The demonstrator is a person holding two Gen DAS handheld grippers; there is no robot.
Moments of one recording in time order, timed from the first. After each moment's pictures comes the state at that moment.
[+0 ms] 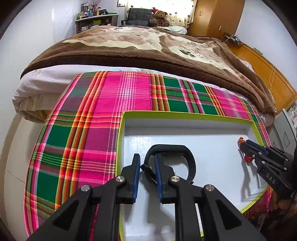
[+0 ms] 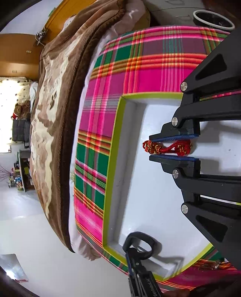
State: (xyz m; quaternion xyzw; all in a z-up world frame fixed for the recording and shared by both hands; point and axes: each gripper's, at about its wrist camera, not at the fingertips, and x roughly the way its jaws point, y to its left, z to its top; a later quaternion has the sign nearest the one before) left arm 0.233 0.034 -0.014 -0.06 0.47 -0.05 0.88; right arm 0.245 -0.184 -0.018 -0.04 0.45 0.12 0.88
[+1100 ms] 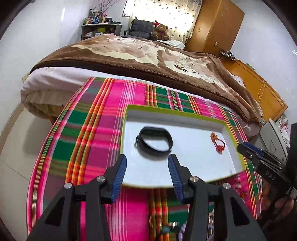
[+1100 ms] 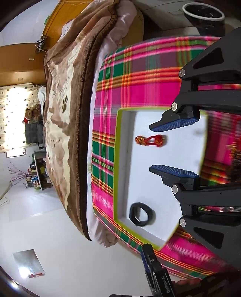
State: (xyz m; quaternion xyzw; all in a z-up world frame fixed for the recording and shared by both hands) left arm 0.156 0.050 0.023 -0.10 0.43 -0.06 0.90; right arm 0.169 -0.208 0.031 0.01 0.39 0.13 0.91
